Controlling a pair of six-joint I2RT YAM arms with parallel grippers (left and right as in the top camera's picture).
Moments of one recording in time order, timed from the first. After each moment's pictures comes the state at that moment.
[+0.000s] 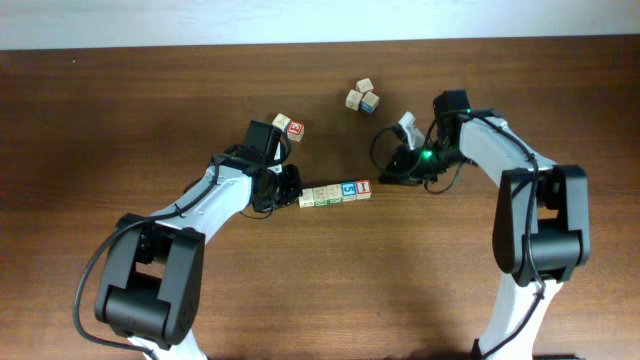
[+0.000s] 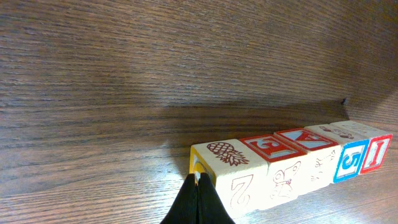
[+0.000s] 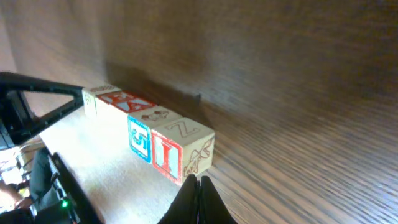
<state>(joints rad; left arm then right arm) -0.32 1.87 1.14 -0.49 0.29 -0.58 0.06 2.11 1.44 -0.86 -0.76 -0.09</state>
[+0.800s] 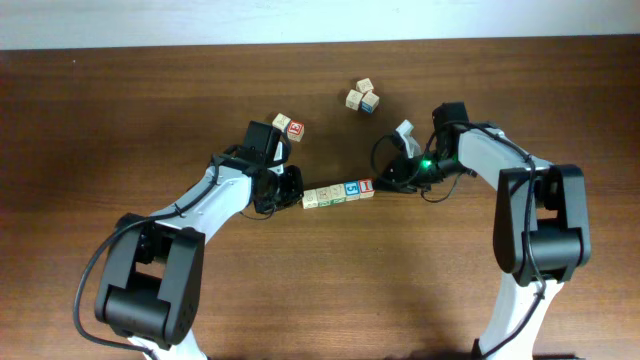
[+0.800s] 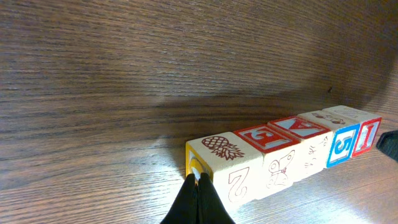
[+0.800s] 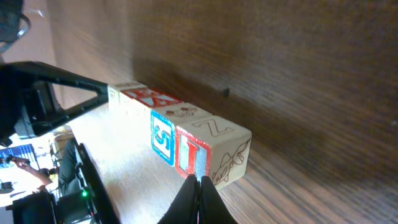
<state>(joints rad) -0.32 1.87 1.13 -0.49 0.35 -0.57 0.04 2.11 1.35 -0.75 -0.90 -0.11</state>
